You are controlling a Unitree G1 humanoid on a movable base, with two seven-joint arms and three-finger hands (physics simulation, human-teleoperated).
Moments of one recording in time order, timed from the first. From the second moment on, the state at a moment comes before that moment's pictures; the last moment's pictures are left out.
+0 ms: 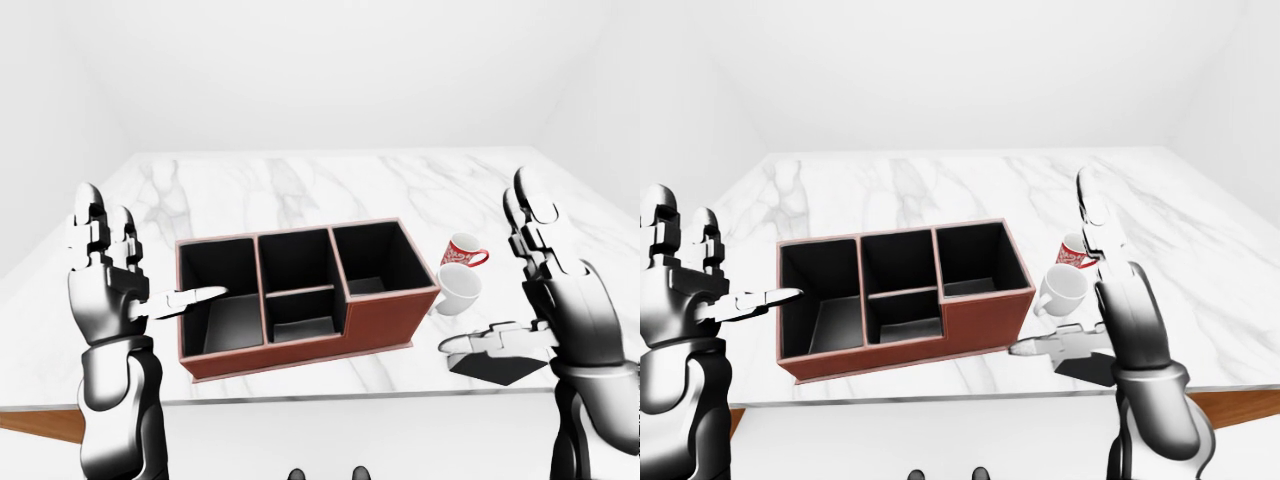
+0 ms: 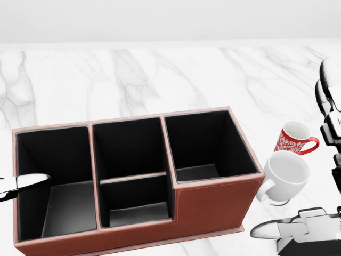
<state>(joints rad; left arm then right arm) -0.02 0.13 0.35 -0.49 -0.17 0.09 0.00 0.10 -0.11 -0.34 -0.82 -0.14 0.09 0.40</state>
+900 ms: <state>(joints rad) -0.02 0.12 0.35 -0.46 -0.16 0.09 0.00 0.26 -0.04 -0.71 -0.79 -0.62 0.09 0.70</state>
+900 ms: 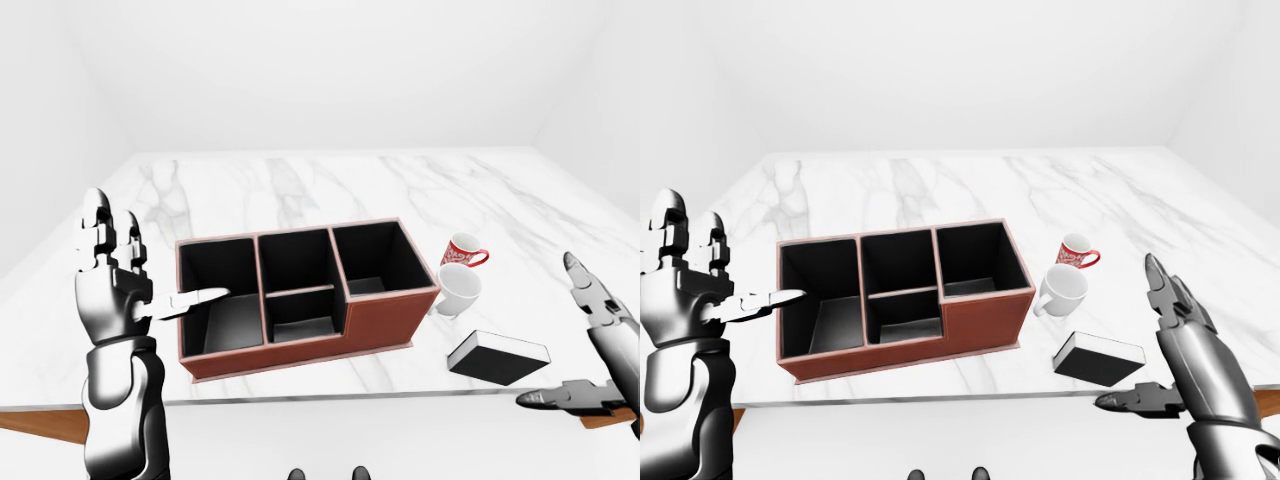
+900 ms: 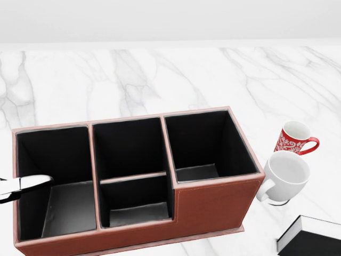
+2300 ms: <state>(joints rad) -0.02 0.12 0.35 -0.47 -0.16 0.09 0.00 0.17 -0.23 -0.56 -0.21 -0.94 -0.01 0.49</state>
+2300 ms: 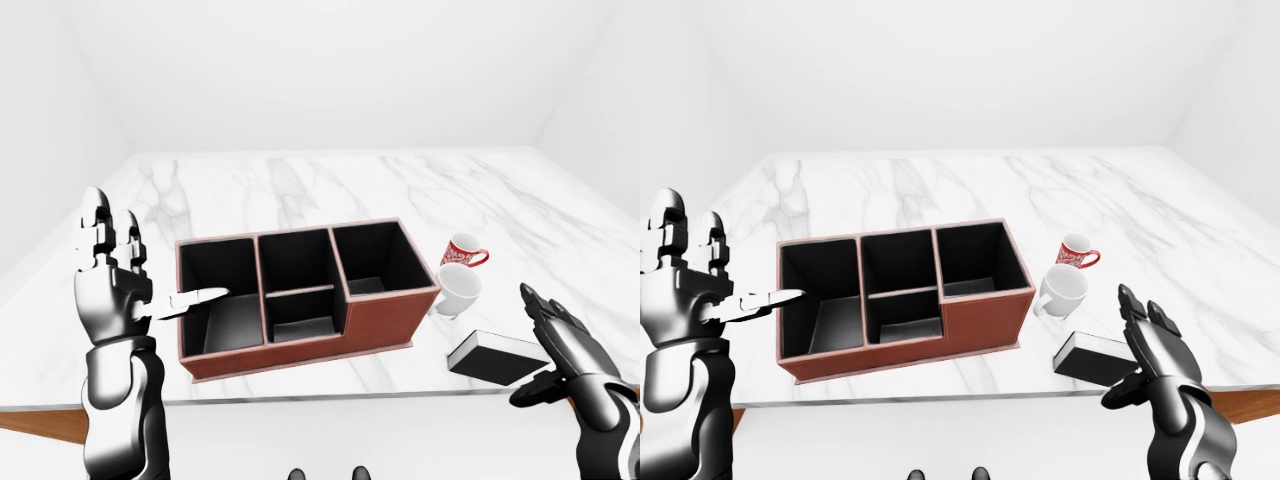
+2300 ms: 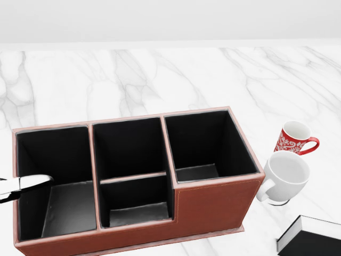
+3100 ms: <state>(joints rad) -0.02 0.12 0.35 -0.47 -0.16 0.09 0.00 0.10 -0.34 -0.48 0.00 -0.97 0.00 0.40</state>
